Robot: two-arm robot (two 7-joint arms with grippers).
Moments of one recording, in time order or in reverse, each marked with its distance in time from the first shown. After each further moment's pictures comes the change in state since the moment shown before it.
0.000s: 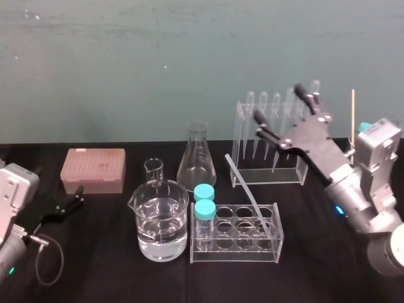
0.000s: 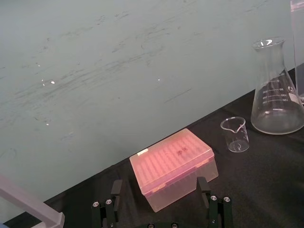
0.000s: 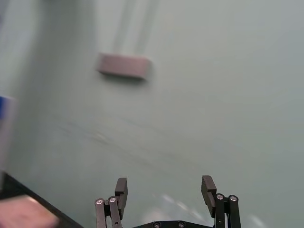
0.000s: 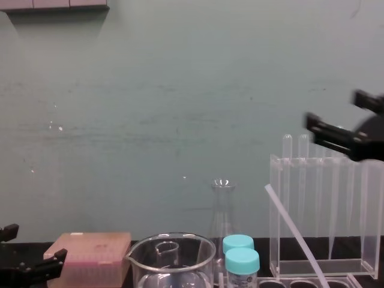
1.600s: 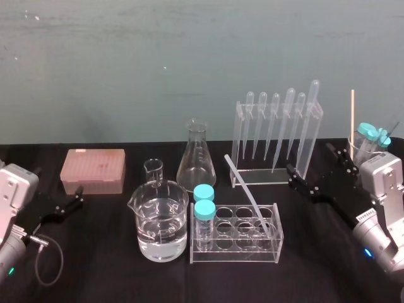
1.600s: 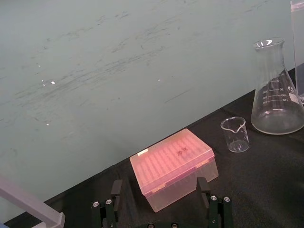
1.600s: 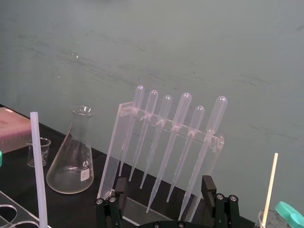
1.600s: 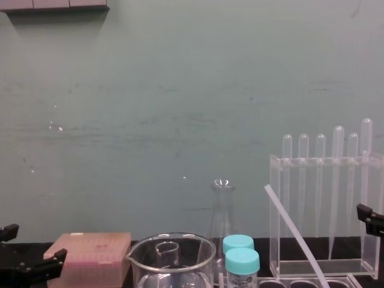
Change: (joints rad) left arm 0.000 0.000 0.000 0.000 0.000 0.000 0.000; right arm -0.159 0.047 0.083 -0.051 -0.076 0.228 -0.064
